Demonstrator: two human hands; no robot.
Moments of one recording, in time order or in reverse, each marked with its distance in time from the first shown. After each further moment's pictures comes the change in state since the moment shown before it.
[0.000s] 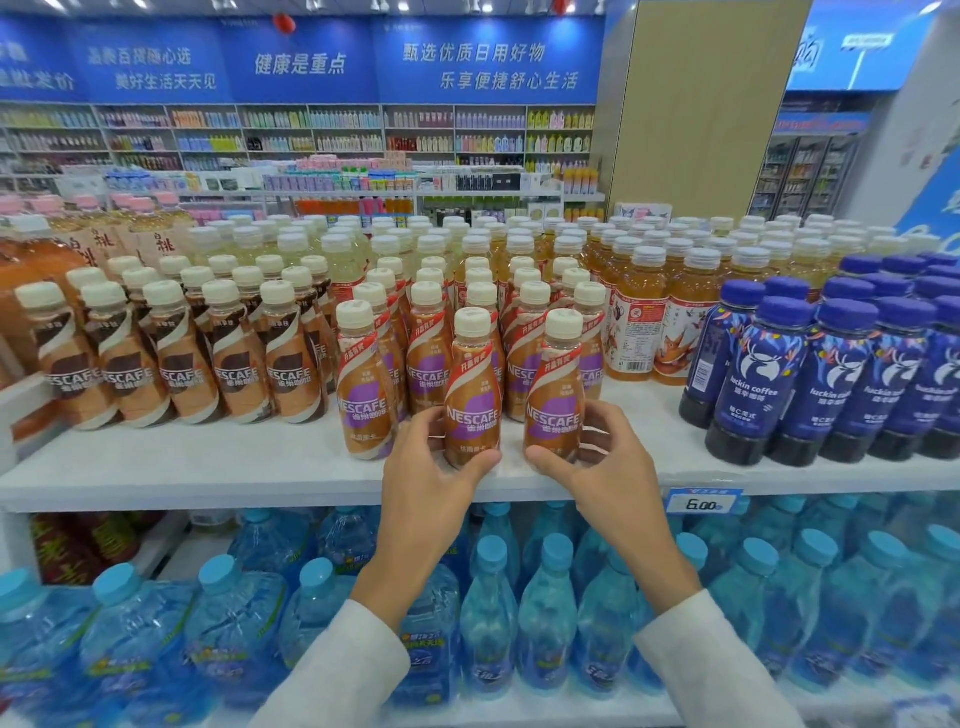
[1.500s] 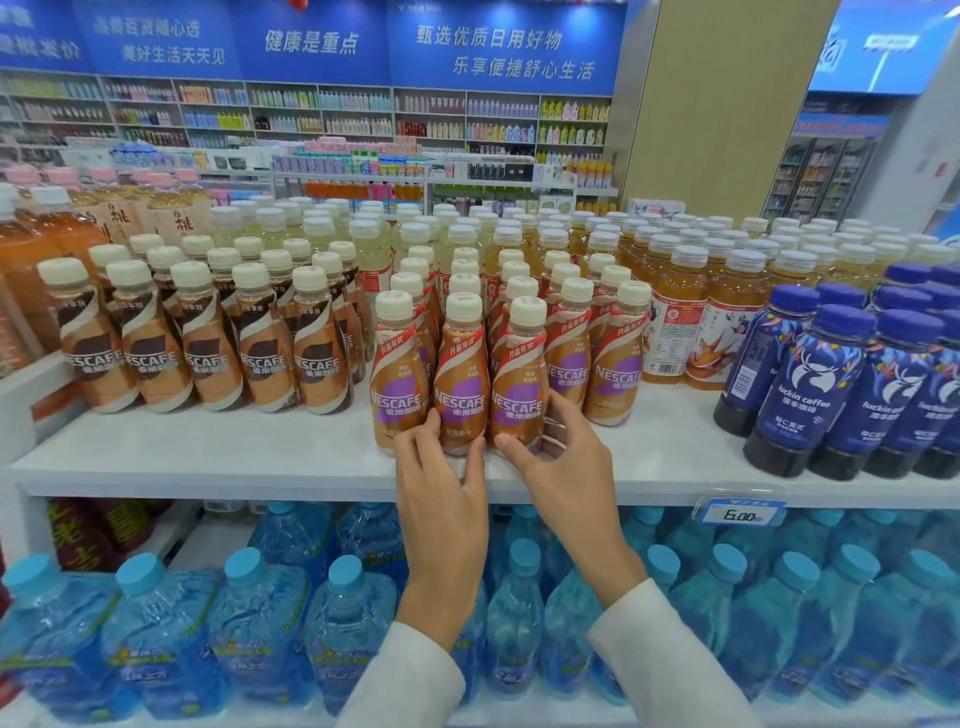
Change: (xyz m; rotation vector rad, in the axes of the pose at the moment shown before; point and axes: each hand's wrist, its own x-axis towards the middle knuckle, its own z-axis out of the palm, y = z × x) left_hand -0.009 -0.020 0.010 0.120 0.331 0.084; right_hand 0.006 -0.004 0.075 -0.021 -0.006 -0.027
